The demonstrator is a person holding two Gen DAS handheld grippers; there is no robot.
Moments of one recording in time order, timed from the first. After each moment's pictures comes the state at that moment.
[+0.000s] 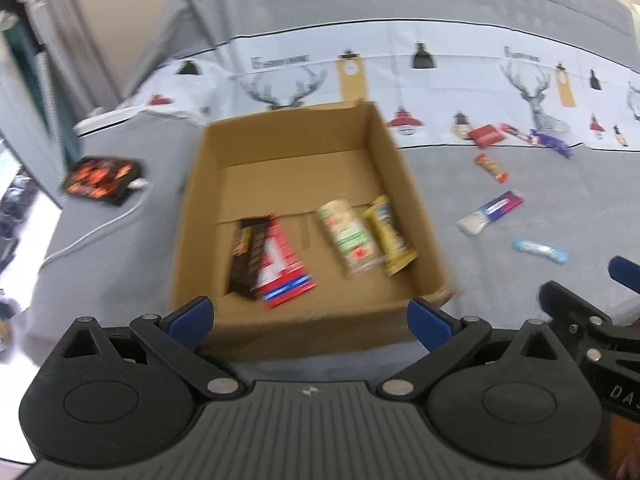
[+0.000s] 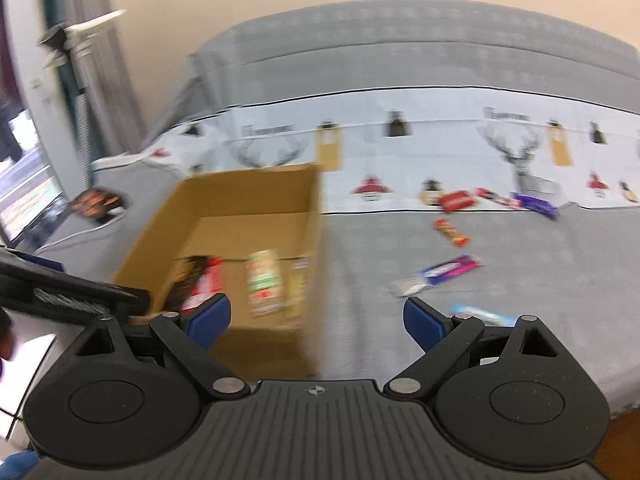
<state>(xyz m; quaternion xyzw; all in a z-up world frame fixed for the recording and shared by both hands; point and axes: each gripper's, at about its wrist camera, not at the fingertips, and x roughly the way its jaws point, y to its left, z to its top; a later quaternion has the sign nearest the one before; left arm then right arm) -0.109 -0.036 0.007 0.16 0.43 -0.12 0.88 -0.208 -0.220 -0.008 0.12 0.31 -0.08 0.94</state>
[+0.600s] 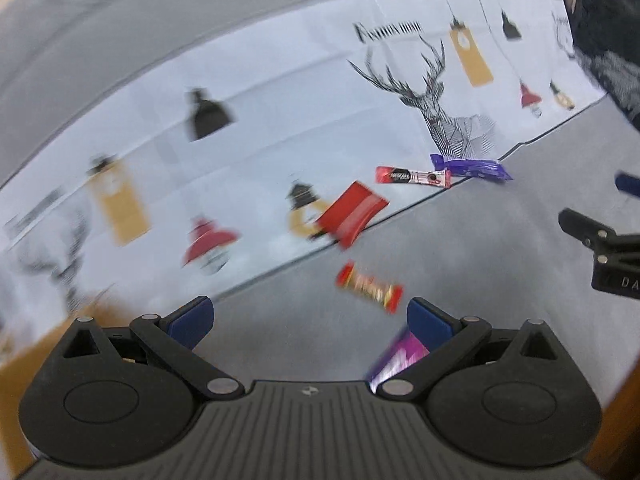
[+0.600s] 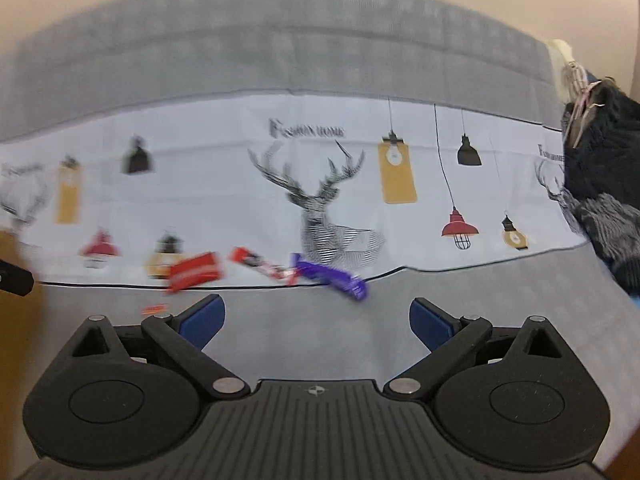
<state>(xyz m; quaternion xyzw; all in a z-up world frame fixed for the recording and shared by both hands) 0.092 -0.369 -0.088 0.27 0.42 -0.29 0.81 -0.064 -0.552 -0.106 0.05 0.33 -0.22 0.92</state>
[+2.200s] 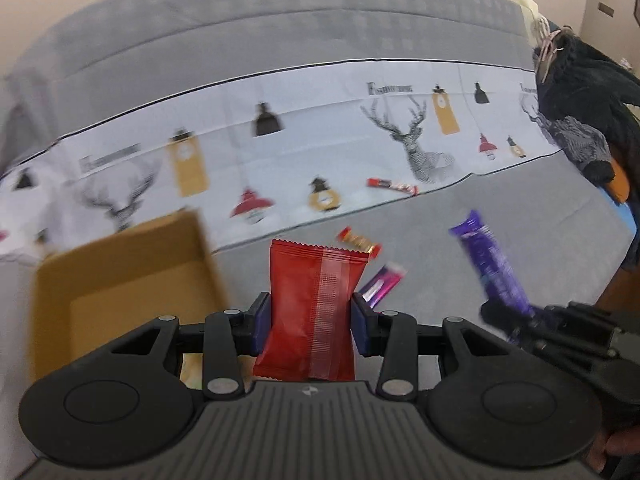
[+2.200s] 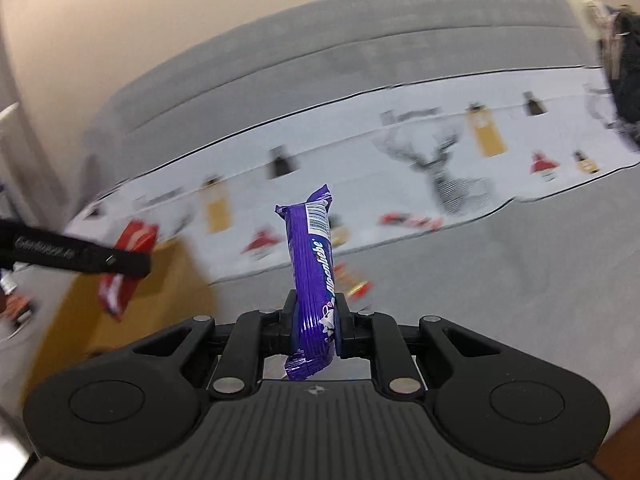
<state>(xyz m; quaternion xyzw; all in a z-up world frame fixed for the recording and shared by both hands) -0.050 -0.166 0.013 0.17 0.39 -0.29 0.86 -0.179 -0.343 -0.039 0.21 0.28 -0.09 0.93</state>
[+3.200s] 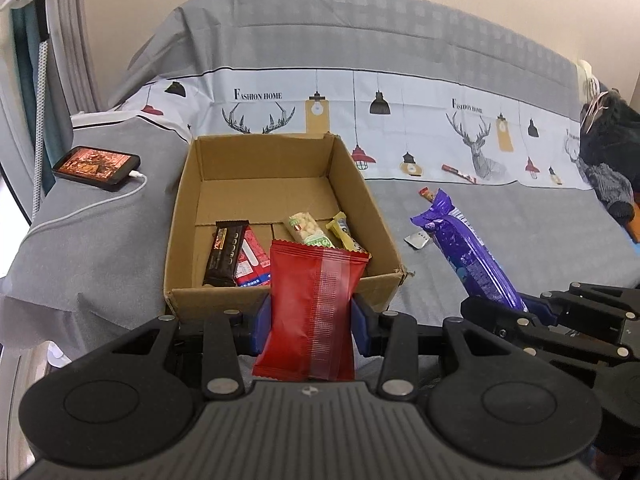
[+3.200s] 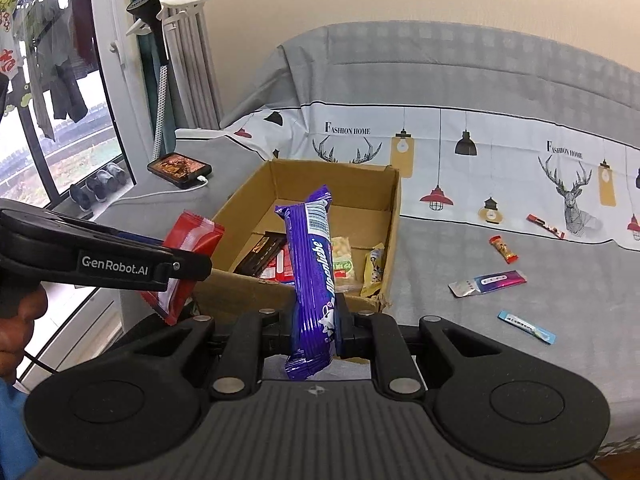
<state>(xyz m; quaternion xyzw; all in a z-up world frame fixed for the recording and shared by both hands) -0.193 0.055 0.018 0.08 0.38 -0.20 0.90 -0.252 -0.129 0.015 0.06 0.31 0.04 0.95</state>
